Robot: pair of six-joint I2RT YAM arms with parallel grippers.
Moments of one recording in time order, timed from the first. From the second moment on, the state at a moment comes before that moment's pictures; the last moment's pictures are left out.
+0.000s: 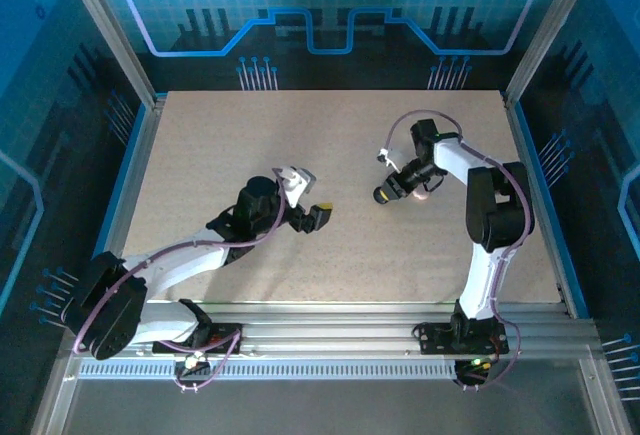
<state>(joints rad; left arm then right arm) -0.60 1.28 0.61 0.29 0.18 -0.06 0.14 1.98 1.37 -0.80 -0.50 -0.57</state>
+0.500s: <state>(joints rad) -0.47 1.25 0.61 0.27 0.09 -0.18 0.14 1.97 1.38 -0.78 -0.39 -0.51</state>
